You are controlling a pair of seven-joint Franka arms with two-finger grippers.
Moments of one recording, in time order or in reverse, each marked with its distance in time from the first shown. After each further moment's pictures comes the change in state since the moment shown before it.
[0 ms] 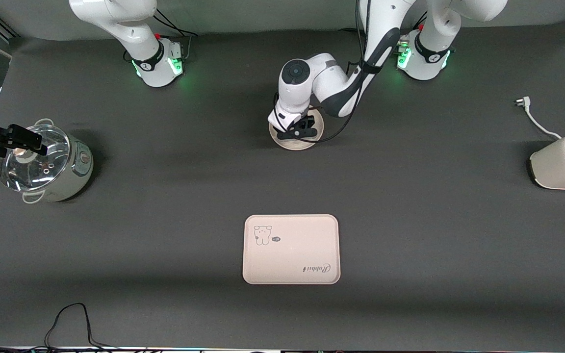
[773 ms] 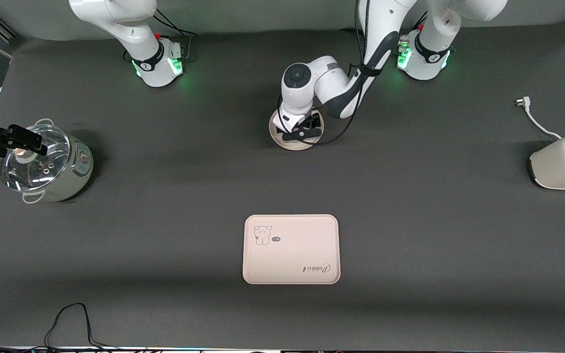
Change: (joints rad) left arm -0.004 0.011 0.011 -0.033 0.008 -0.003 -0.018; right arm 0.000 0.001 0.000 0.000 0.000 0.000 0.000
